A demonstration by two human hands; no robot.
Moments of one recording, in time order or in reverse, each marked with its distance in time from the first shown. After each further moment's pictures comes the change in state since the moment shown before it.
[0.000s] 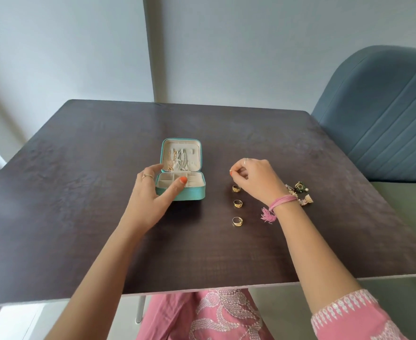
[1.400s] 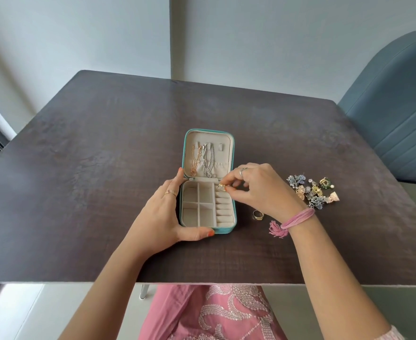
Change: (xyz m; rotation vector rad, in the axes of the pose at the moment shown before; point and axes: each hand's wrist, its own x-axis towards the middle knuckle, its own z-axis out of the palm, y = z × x) left_hand -0.034 -0.040 -0.001 0.189 -0.172 0.334; right_hand -0.029 -0.054 0.010 0.012 -0.174 -0.309
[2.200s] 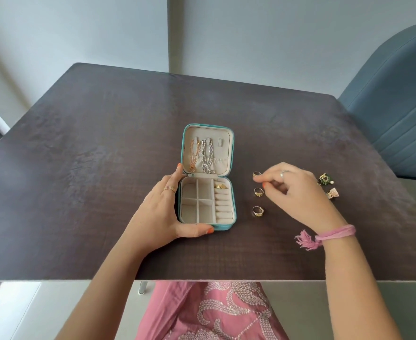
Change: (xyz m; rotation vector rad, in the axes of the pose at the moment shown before) left_hand 0.001 -0.003 0.000 0.014 -0.001 -0.035; right_hand -0.043 0.031 -0.017 0.095 0.175 0.184
